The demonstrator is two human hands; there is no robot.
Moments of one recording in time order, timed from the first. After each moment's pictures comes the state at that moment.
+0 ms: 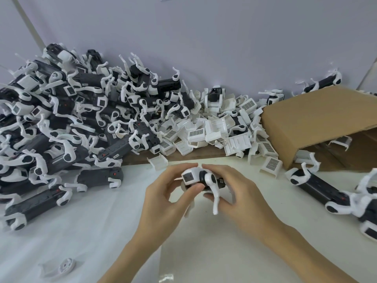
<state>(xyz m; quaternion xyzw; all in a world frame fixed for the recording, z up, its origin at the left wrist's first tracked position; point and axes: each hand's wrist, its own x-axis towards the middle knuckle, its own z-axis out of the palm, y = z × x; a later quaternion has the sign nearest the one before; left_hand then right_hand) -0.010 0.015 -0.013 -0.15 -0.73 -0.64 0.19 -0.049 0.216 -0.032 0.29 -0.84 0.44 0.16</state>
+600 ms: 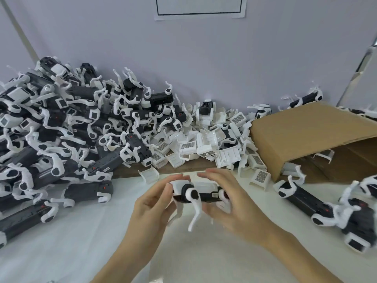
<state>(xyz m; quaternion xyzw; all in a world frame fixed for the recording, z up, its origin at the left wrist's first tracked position) -0.017 0.011 -0.017 -0.09 -0.58 -0.81 0.04 -0.052 0.231 -0.009 0.29 -0.82 0.50 0.05</state>
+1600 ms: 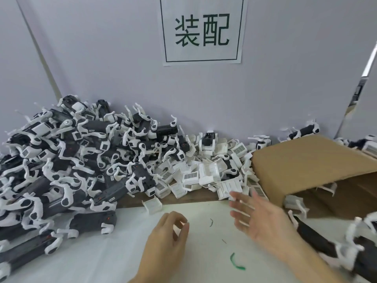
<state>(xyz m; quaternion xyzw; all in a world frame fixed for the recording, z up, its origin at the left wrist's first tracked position) -0.047 0.020 -0.036 -0.03 -0.89 -0.41 0.17 -0.104 0.287 -0.011 0.05 -0.41 0.88 -0.22</state>
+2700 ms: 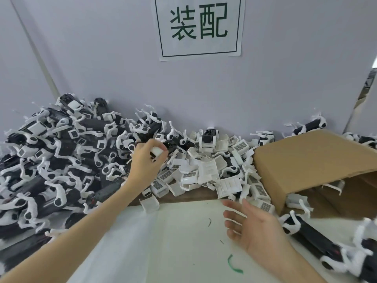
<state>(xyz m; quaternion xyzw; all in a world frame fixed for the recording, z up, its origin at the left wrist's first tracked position) -0.186 -0.034 0.055 -0.07 -0.86 -0.41 0.30 -0.105 0.274 -0.038 0.03 -0.42 0.88 -0.24</state>
